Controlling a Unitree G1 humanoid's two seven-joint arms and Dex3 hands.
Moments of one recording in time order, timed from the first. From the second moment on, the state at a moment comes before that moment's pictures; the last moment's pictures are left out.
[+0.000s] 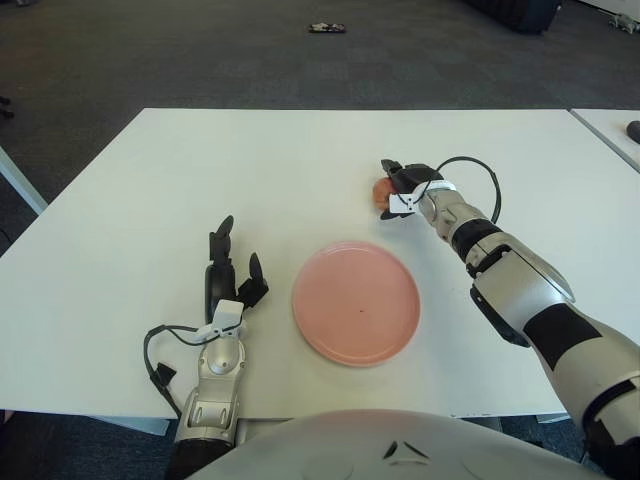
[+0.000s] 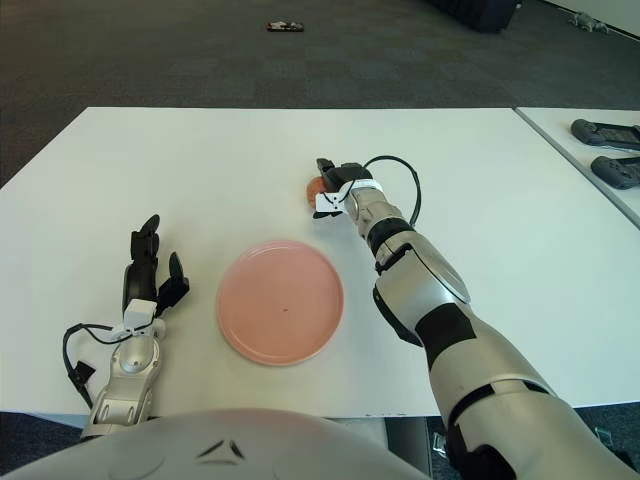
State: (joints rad) left arm 0.28 -0.01 0.00 0.01 0.28 -0.26 0.31; right arm -0.96 -0.17 0.67 1.35 -0.74 -0.13 -0.09
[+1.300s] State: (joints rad) left arm 0.28 -0.03 -0.01 0.03 0.28 -0.28 0.32; right arm -0.85 -0.17 0.50 1.35 -0.66 -0.23 -0.32
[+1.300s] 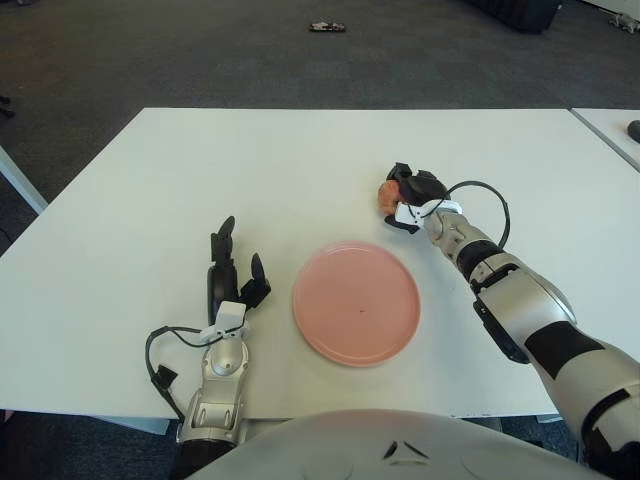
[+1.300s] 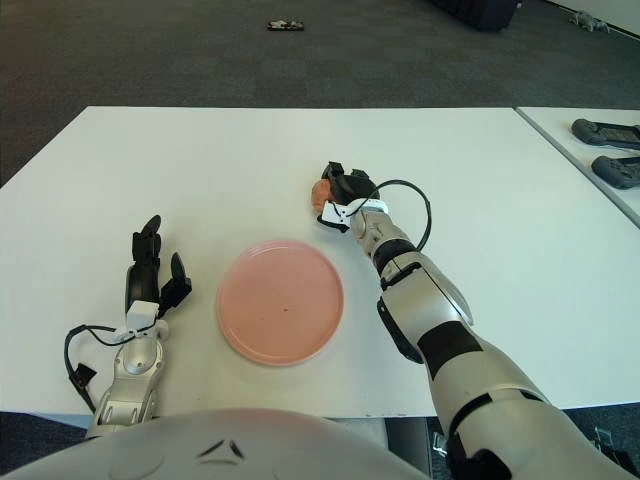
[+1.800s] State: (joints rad) left arm 0.28 -0.03 -0.01 0.03 0.29 -0.27 0.32; right arm -0.83 -0.17 0.46 1.35 -0.65 -0.27 -0.34
